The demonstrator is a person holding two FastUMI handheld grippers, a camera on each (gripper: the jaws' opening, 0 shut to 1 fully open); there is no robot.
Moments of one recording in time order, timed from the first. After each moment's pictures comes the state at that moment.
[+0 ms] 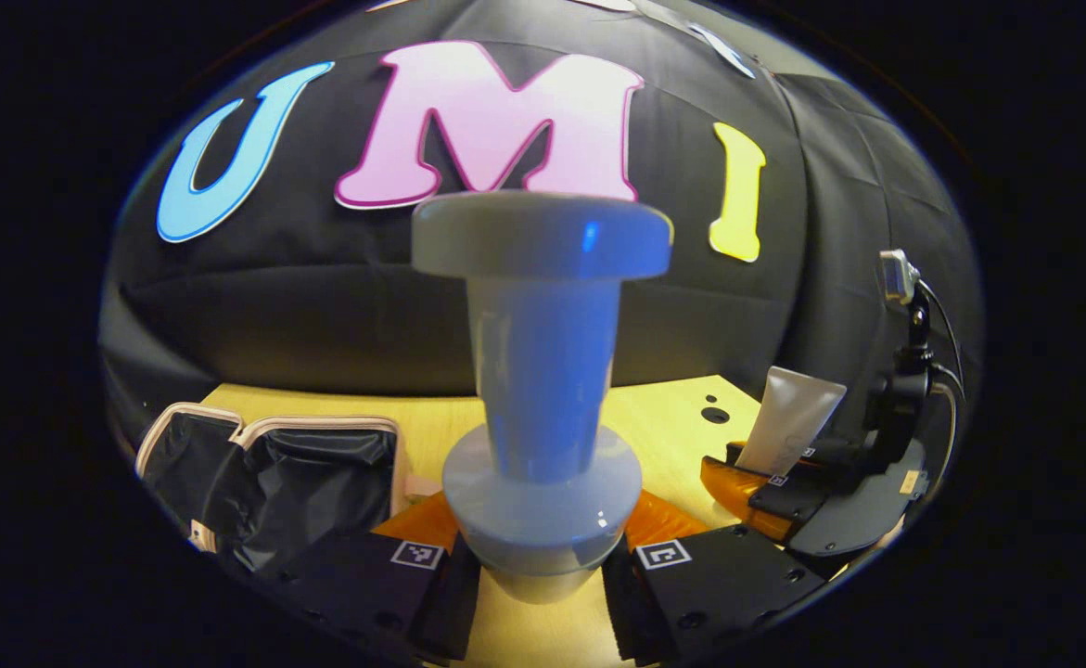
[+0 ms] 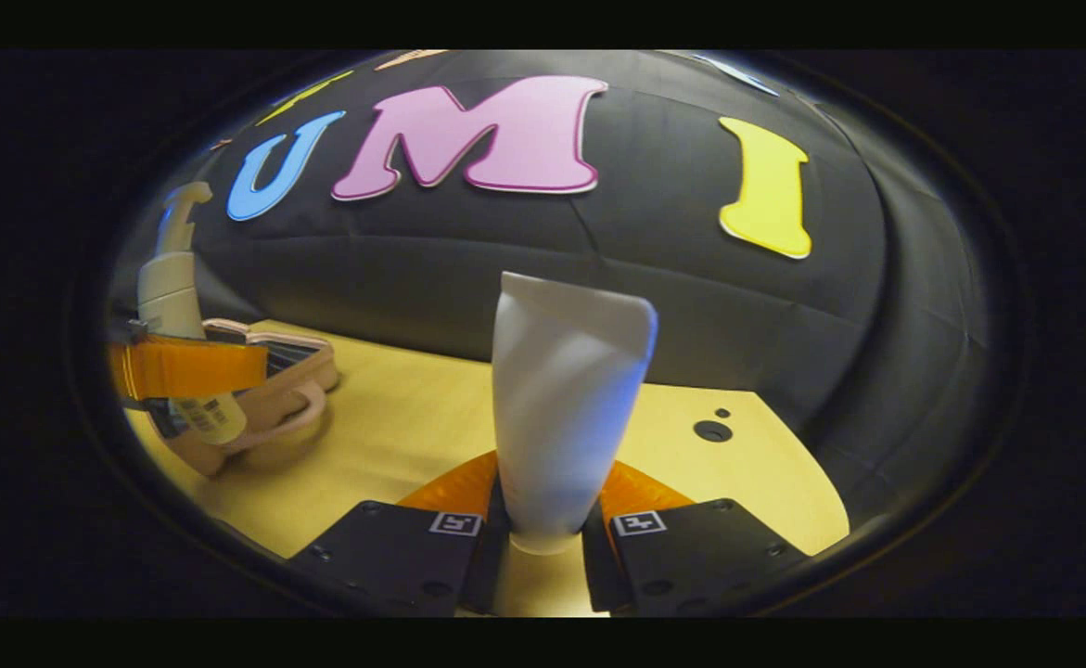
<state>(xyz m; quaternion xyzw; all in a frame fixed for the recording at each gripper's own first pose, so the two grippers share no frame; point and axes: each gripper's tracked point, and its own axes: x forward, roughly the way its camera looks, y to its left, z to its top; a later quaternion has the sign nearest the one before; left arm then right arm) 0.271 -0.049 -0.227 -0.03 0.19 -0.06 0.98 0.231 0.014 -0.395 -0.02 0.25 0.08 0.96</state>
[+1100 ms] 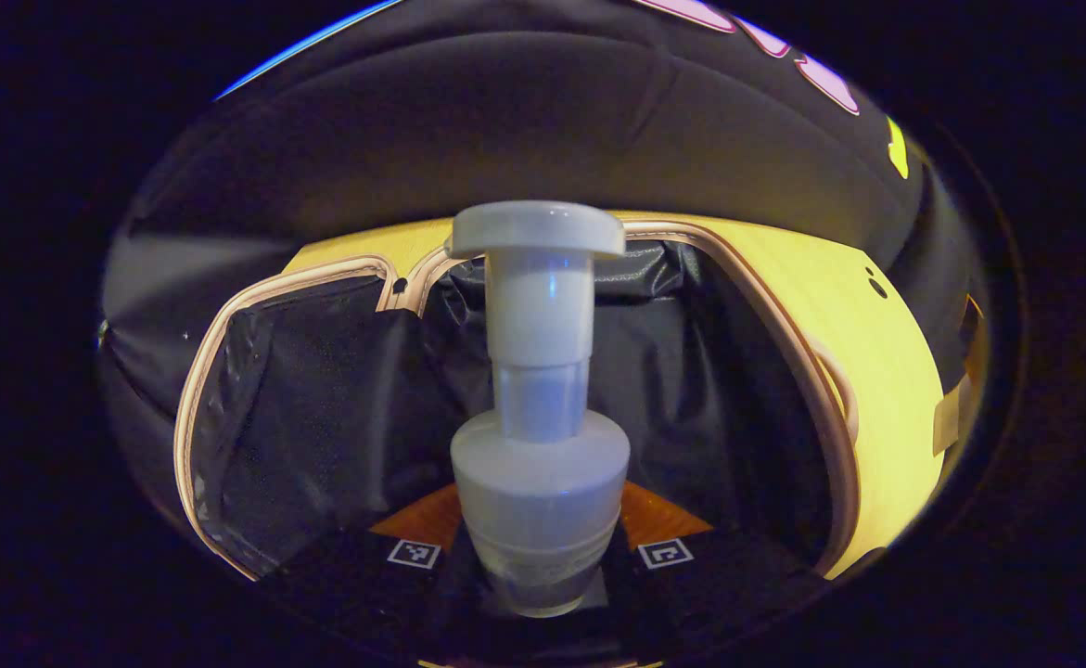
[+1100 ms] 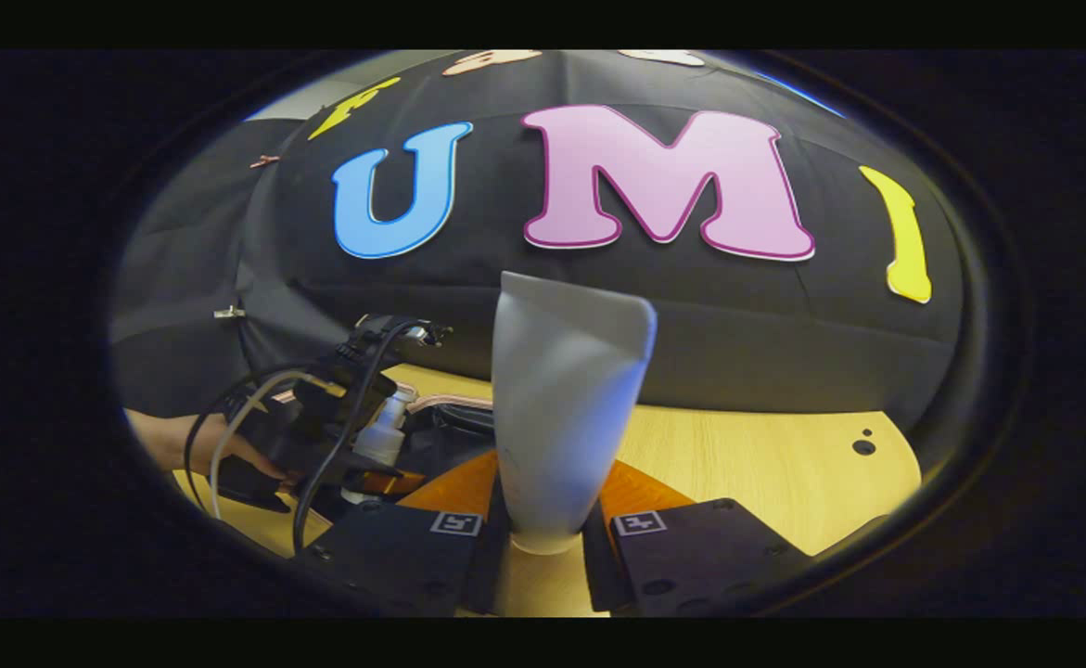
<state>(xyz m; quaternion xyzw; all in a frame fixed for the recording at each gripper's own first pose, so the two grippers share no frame) 0.264 0.193 -0.381 -0.02 0.47 0.03 0.88 0.197 0.237 -0.317 0.05 0.24 0.20 0.95</state>
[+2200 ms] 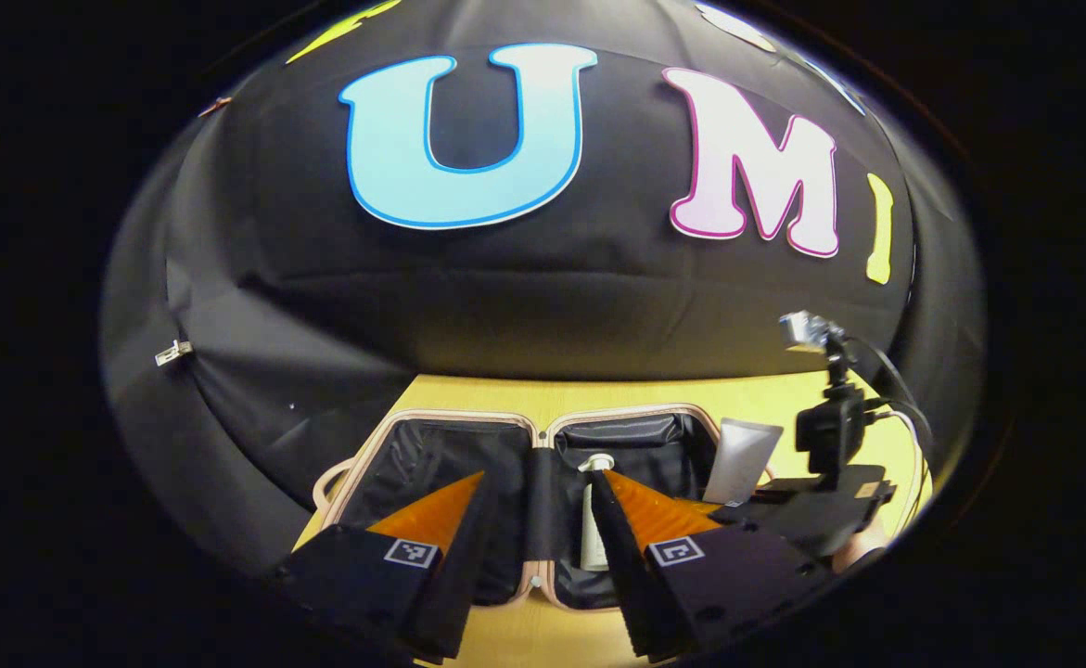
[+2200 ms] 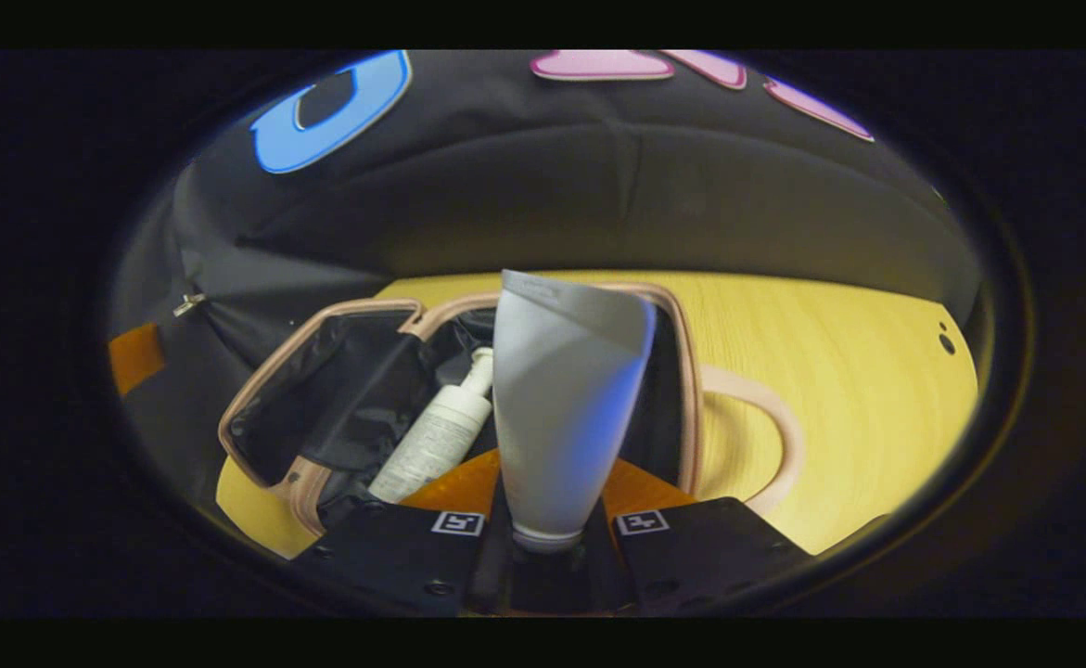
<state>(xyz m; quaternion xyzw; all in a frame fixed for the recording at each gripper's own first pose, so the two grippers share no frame) 0.175 0.256 -0.182 -0.01 0.24 0.08 0.97 0.189 0.352 -0.452 0.08 0.48 0.17 0.86</state>
